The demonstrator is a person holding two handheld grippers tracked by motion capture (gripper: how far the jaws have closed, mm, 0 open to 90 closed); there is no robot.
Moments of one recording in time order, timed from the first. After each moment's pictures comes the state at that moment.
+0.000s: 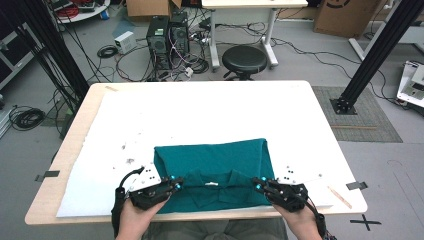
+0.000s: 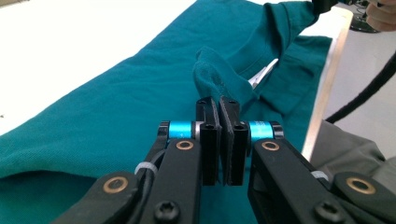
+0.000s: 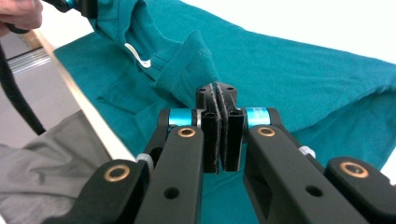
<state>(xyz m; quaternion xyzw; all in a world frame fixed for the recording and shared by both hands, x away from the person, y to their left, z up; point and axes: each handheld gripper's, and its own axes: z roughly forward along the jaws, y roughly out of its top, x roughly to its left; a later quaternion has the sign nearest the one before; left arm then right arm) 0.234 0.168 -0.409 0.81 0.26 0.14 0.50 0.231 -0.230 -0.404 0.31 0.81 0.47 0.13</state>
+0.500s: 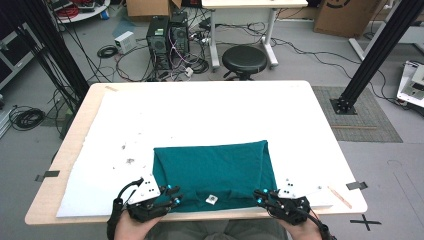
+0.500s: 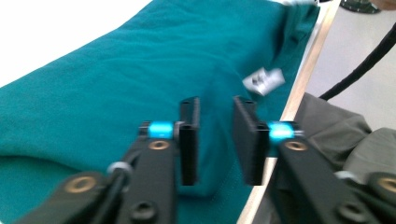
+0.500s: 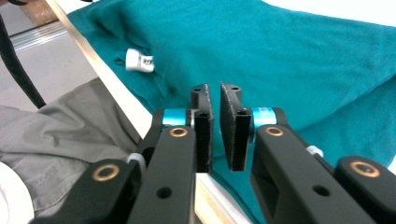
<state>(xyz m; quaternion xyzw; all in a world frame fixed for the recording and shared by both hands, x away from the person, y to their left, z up) 0.214 0.173 -0.417 0.82 0.27 0.13 0.48 0.209 -0.233 -0.417 0.29 0.83 0.45 0.12</state>
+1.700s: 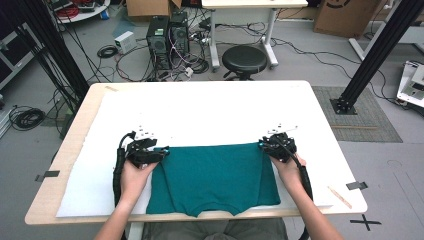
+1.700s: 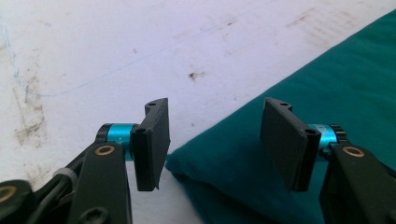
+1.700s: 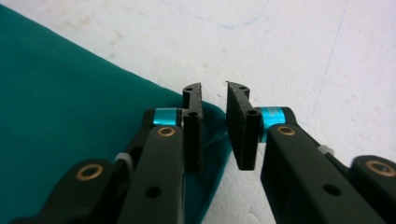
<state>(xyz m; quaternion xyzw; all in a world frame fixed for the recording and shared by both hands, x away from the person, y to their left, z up) 0.359 0.208 -0.432 0.78 0.45 0.21 0.38 0.379 -0.235 -0.432 0.43 0.81 0.32 0.23</state>
